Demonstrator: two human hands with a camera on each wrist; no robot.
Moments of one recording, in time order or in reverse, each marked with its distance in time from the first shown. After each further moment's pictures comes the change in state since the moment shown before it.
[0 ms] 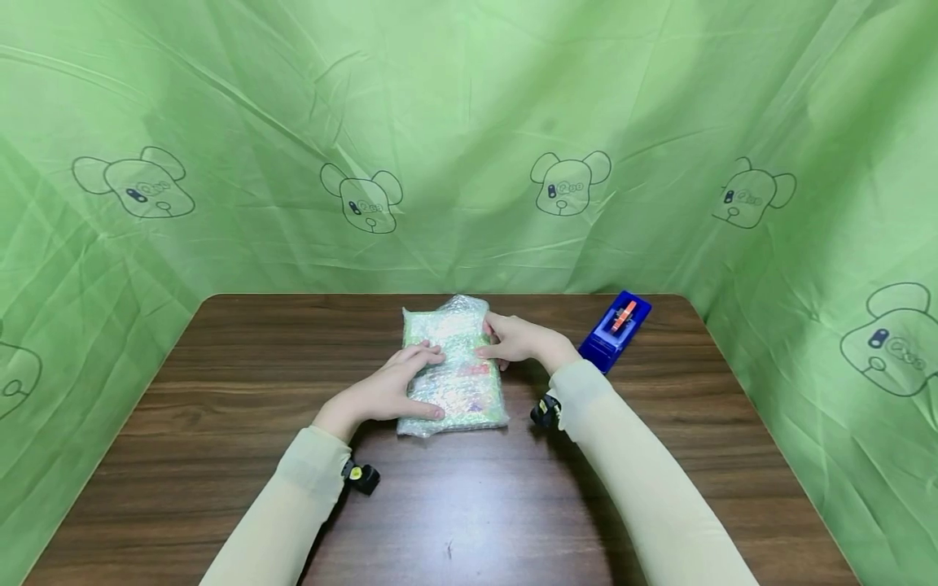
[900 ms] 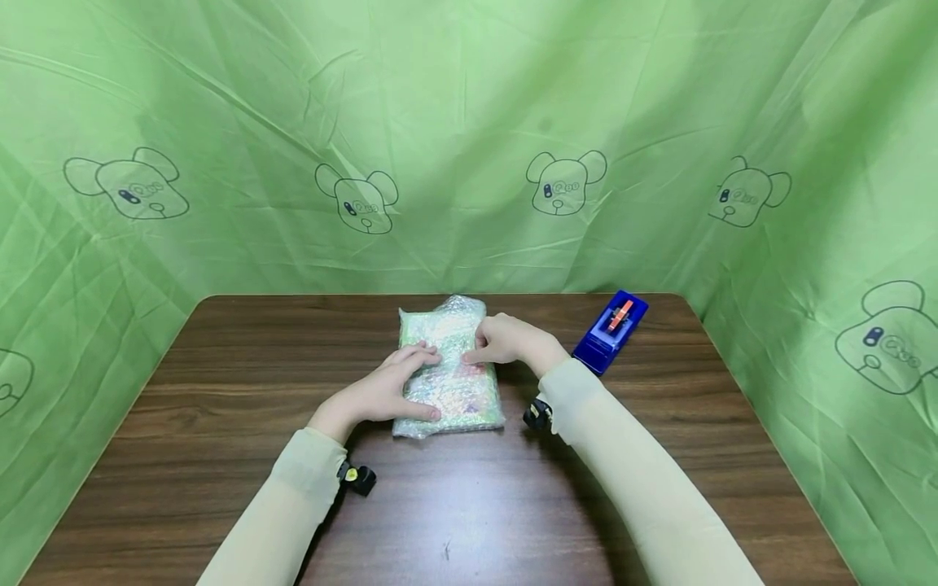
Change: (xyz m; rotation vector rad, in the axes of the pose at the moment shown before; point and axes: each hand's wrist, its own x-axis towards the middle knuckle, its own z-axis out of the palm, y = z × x) left_hand 0.001 -0.001 0.001 -0.005 0.012 0.018; right_hand 0.004 -0.024 0.002 -0.337 0.036 0.017
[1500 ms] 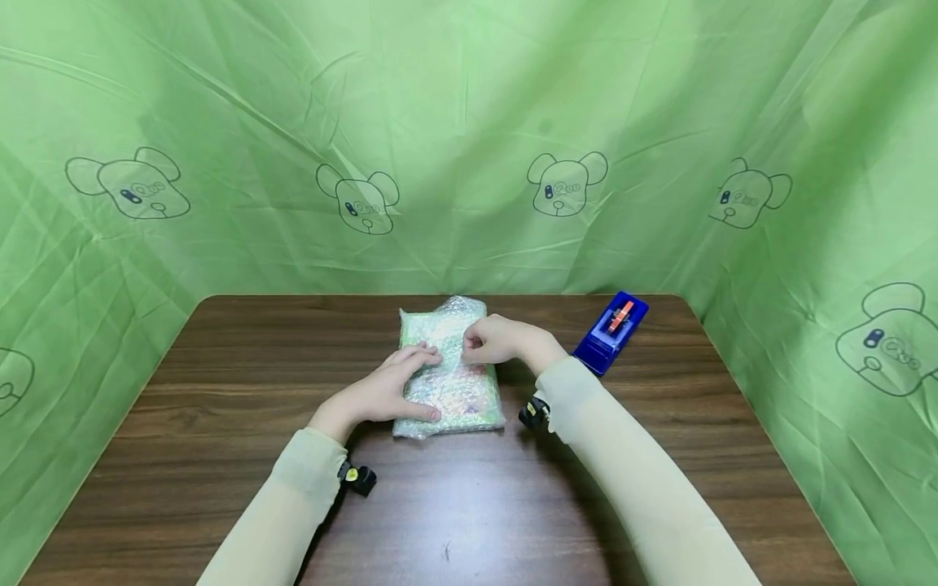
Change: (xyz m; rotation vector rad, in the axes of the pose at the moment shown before) left_hand -0.001 0.001 -0.001 0.007 0.001 0.014; right_hand -0.001 -0.012 -0.009 0.042 -0.068 -0.180
